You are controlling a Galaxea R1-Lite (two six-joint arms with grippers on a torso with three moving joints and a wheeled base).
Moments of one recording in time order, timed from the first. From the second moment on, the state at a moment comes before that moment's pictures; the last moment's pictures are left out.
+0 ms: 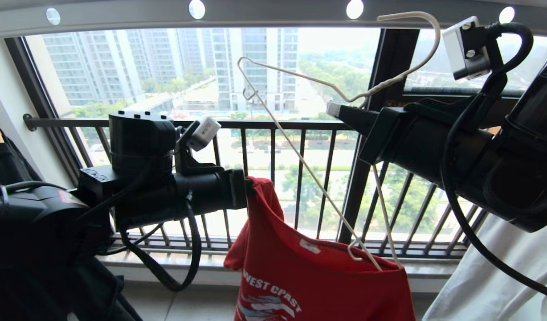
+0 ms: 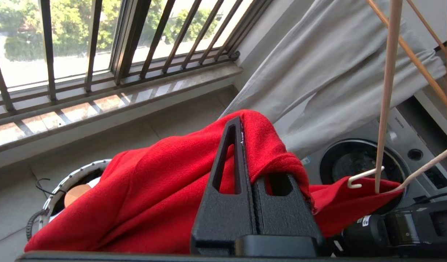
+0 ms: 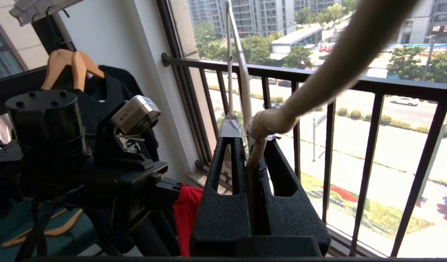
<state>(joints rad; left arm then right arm) -0.55 1.63 -0.94 -0.47 -0.38 -0.44 0.69 1.52 -0.95 -0.78 0.02 0.19</state>
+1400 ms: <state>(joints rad) -0.68 1.97 -0.92 -0.65 -0.01 -0.24 0.64 1.53 -0.91 -0.73 0.00 0.03</state>
